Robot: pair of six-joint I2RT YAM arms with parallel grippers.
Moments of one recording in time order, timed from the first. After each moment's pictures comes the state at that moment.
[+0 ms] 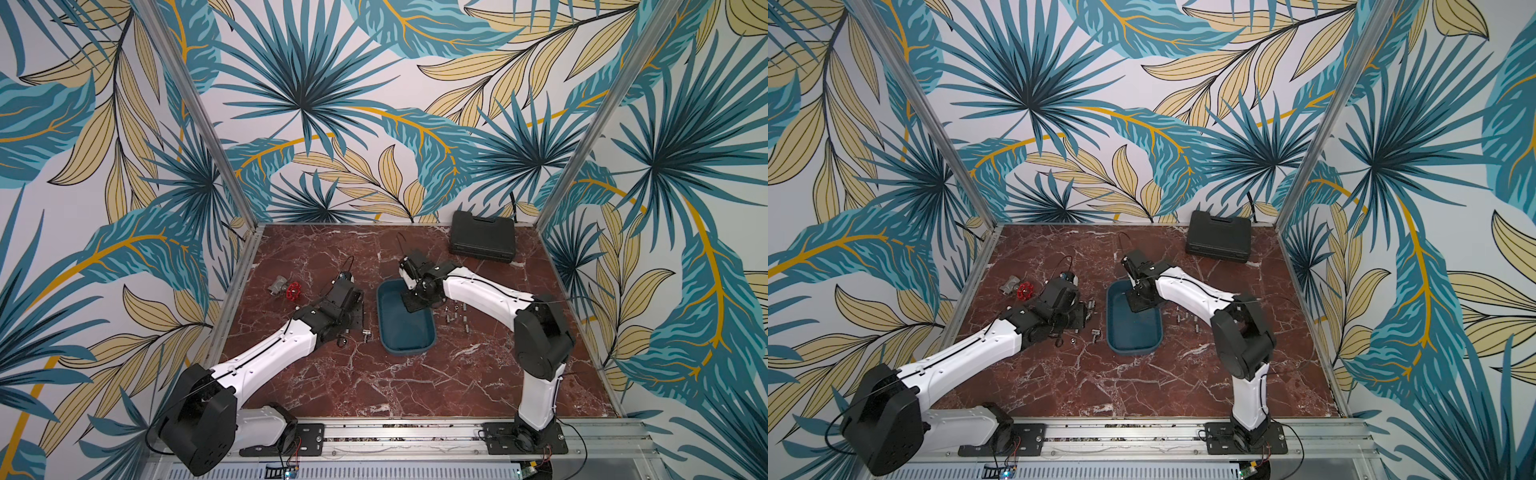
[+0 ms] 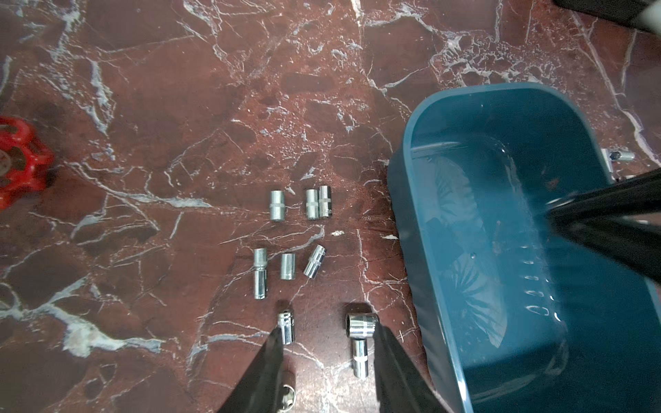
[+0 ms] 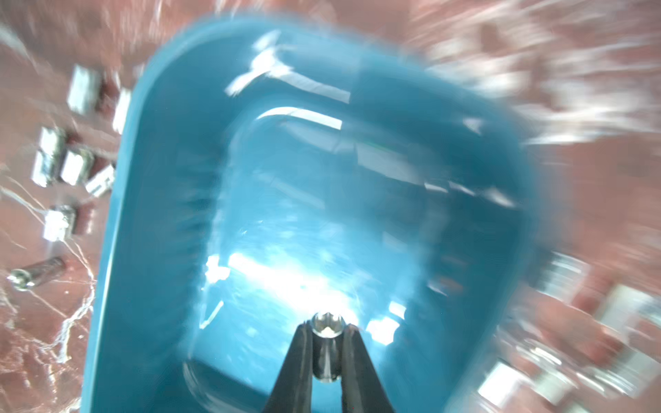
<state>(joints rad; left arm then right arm) -0.57 1.29 0.83 -0.44 -0.19 -0.50 0.61 1.85 1.47 -0.80 0.04 0.28</state>
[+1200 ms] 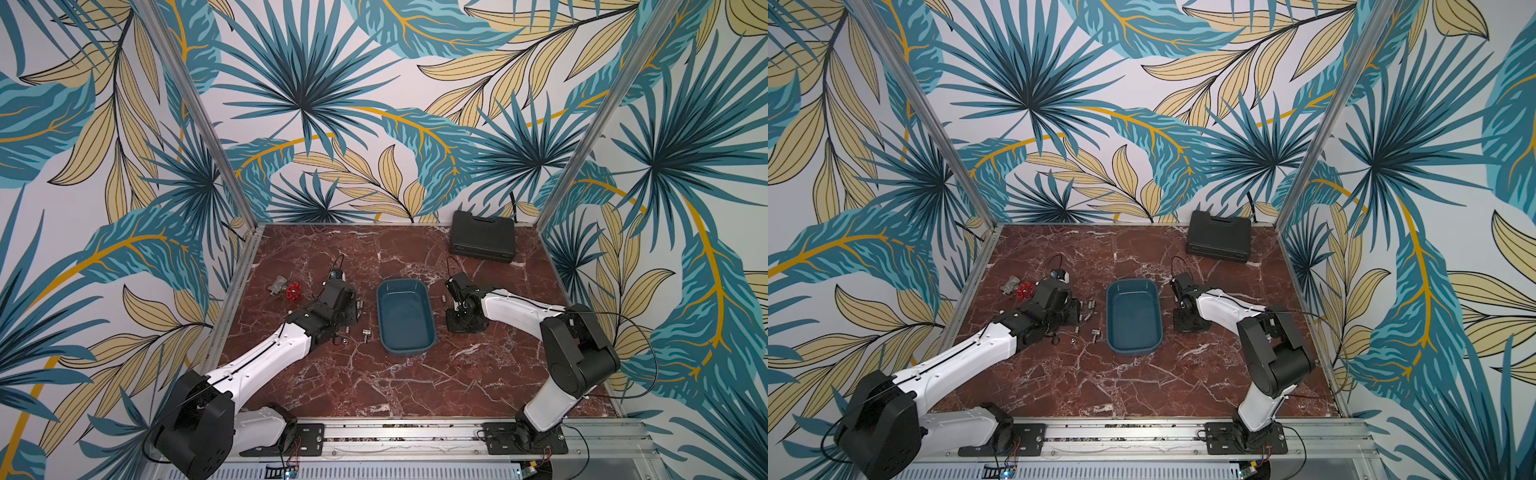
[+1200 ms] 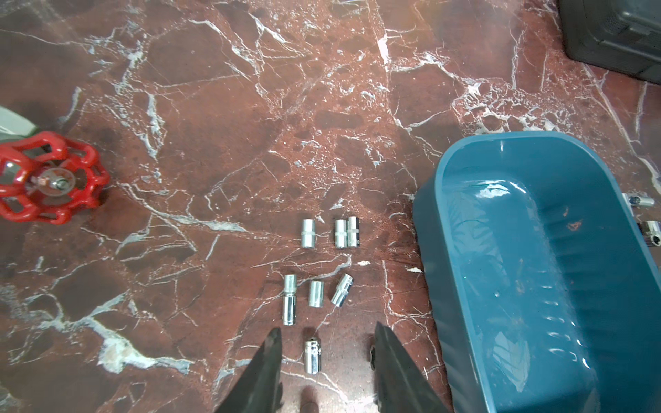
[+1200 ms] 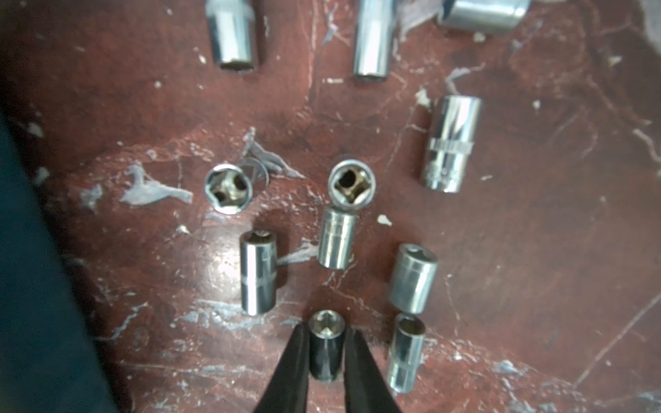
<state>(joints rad) -0.51 1.24 0.77 -0.34 -0.23 -0.48 0.41 1.71 0.99 -0.65 0.09 0.41</state>
